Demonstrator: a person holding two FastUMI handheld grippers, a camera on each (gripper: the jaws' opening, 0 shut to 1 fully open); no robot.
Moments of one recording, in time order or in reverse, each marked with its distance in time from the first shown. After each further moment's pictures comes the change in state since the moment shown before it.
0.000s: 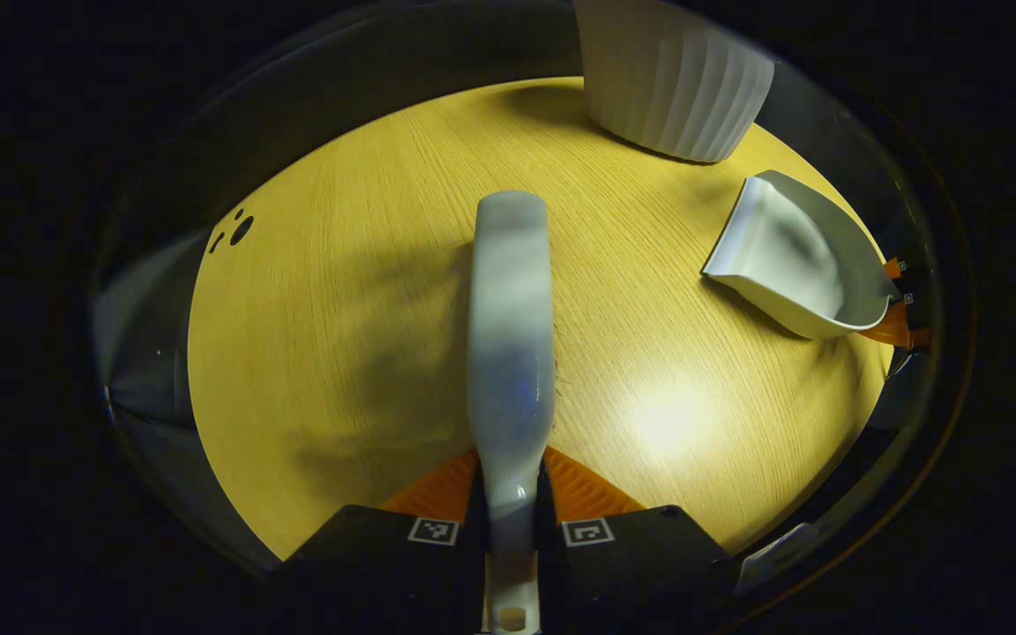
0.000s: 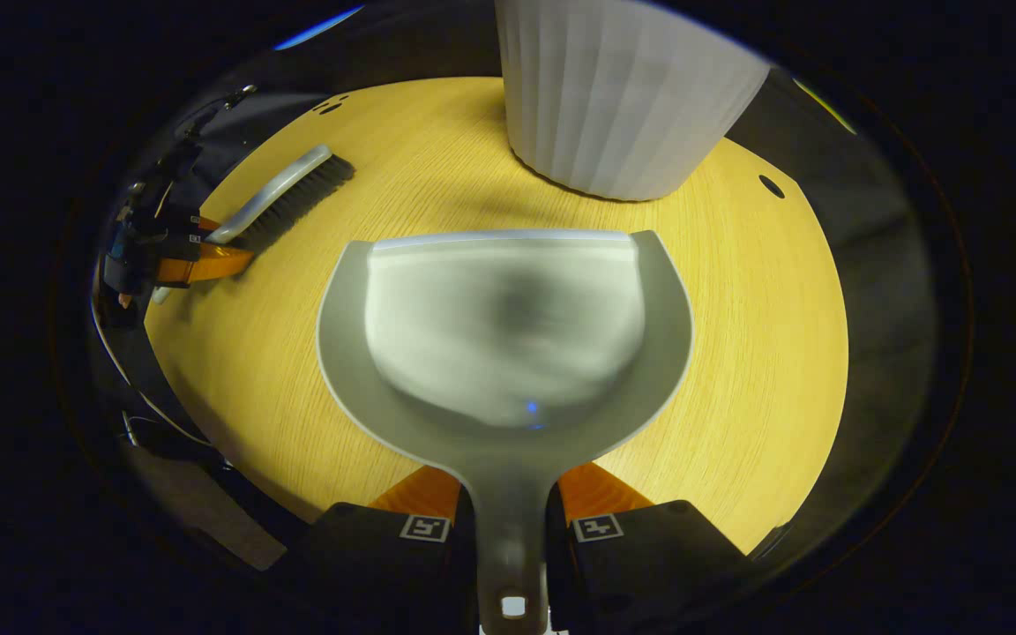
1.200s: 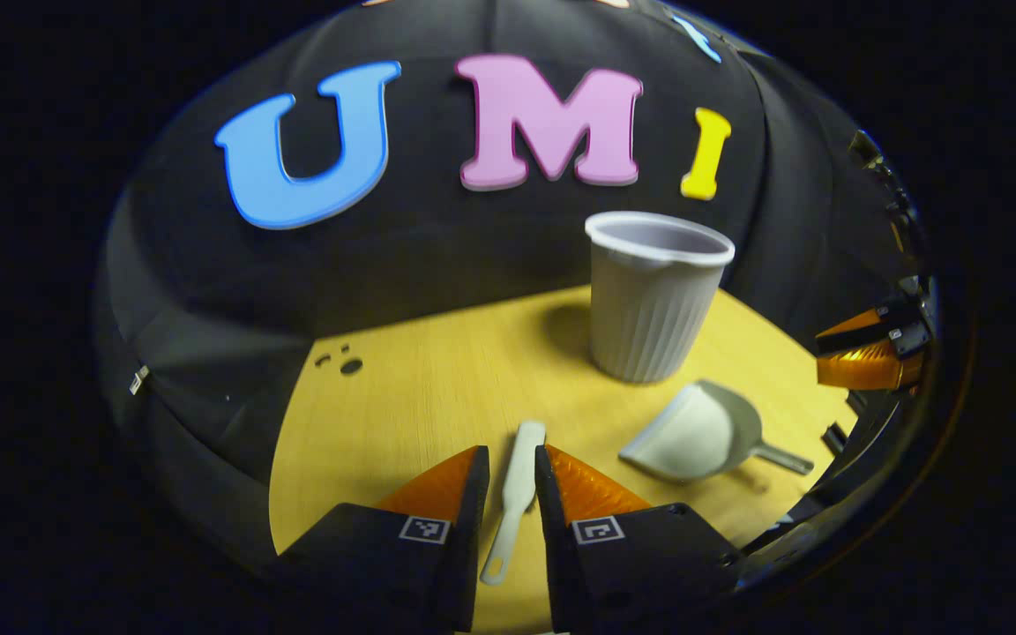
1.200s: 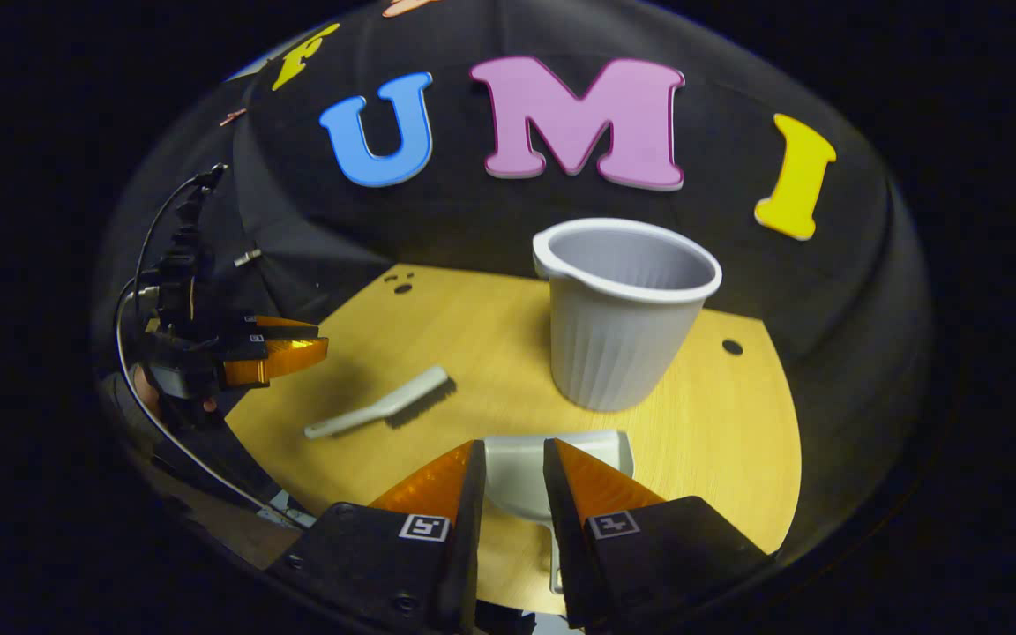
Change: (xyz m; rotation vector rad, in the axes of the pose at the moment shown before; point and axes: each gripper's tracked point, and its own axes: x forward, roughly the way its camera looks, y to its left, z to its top) left arm -0.240 0.002 0.096 -0.161 -0.758 0.089; right arm -0.227 0.051 0.129 0.016 -0.701 0.051
